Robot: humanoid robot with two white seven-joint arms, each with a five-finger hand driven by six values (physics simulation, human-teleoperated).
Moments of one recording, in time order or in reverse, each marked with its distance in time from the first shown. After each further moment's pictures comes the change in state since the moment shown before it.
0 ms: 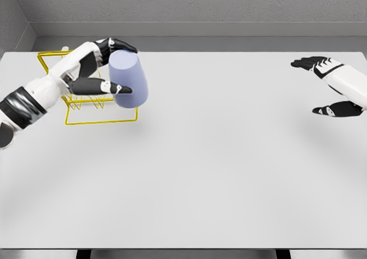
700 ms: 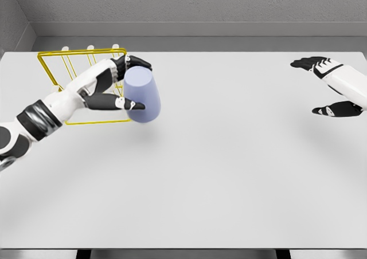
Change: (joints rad) left arm 0.034 -0.047 -0.030 -0.012 -0.027 0.002 -0.001; right arm 0.000 0.000 0.002 0.002 0.000 0.000 0.000
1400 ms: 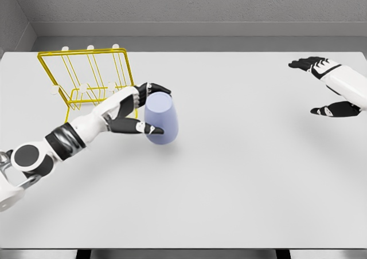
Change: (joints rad) left arm 0.078 -0.091 -0.026 0.008 -0.006 0.035 -0.001; right arm -0.003 -0.001 0.010 0.000 0.000 0.000 0.000
